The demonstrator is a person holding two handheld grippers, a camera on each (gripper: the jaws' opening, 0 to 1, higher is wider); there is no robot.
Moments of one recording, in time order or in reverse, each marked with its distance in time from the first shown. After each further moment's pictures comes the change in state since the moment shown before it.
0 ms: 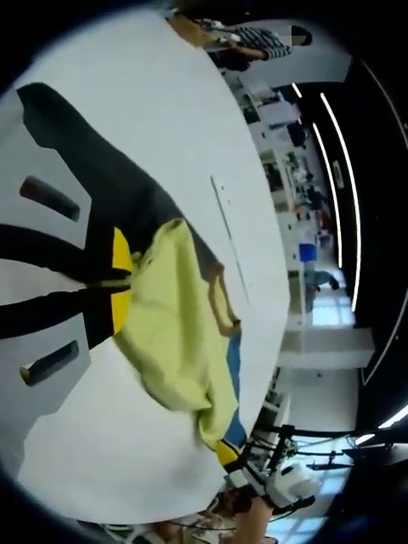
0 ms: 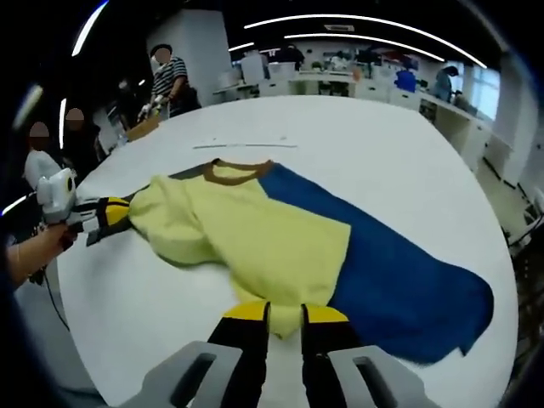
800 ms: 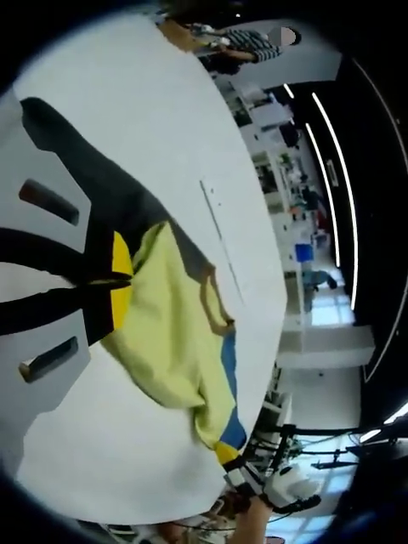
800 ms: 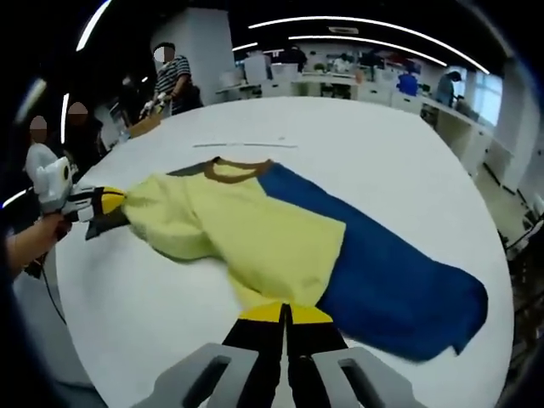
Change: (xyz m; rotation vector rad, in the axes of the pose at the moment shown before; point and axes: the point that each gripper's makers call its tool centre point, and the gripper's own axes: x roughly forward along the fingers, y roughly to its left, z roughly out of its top) left arm -0.014 -0.004 0.017 0.032 -0.014 0.020; right arm -0.008 -0.007 -0.006 -0.007 -0.005 -0.028
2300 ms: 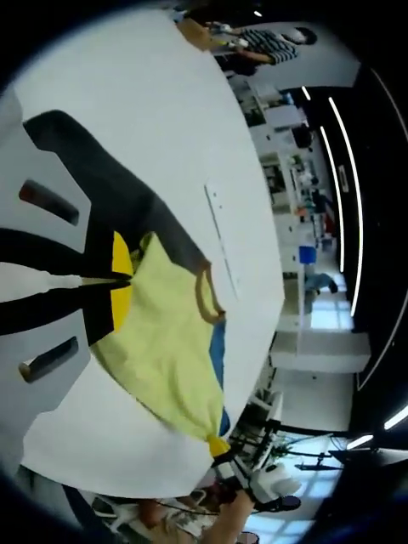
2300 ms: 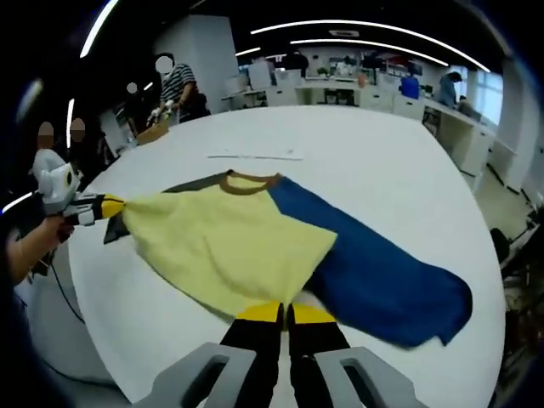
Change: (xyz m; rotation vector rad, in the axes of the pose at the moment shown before) left arm -0.051 -0.007 0.011 -0.086 0.019 -0.033; right arm -0.046 0.013 0.008 -0.022 -0.023 0.070
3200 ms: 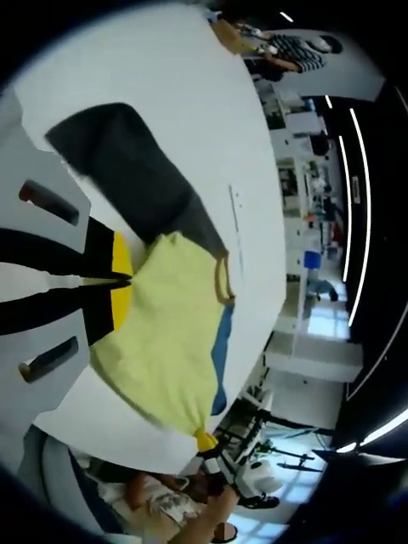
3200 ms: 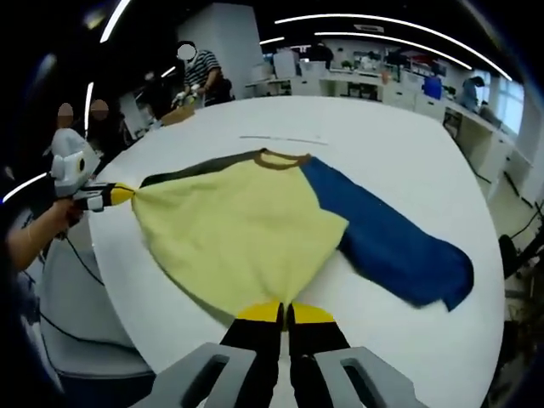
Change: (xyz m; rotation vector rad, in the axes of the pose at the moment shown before) left arm -0.061 -0.034 -0.034 -0.112 0.021 -0.025; right arm -0.039 0.029 -0.044 -0.064 0.064 0.077
